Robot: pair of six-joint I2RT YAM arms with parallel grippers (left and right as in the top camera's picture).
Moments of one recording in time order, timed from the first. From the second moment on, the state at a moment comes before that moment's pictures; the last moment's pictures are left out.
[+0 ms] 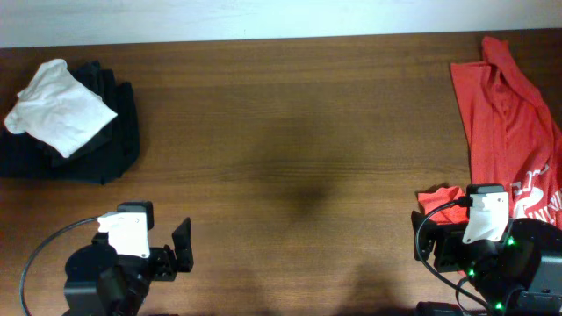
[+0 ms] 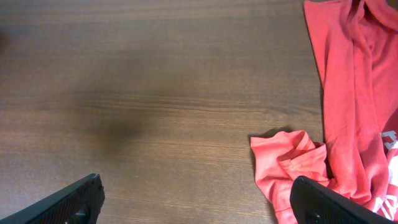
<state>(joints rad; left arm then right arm) 0.00 0.45 0.83 -0.98 0.11 -0.05 -0.12 0.56 1.01 -1.14 -0.20 -0.04</state>
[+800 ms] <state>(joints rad) 0.00 0.45 0.83 -1.10 0.11 -0.05 -0.02 0.02 0.39 -0.47 -0.17 -0.05</state>
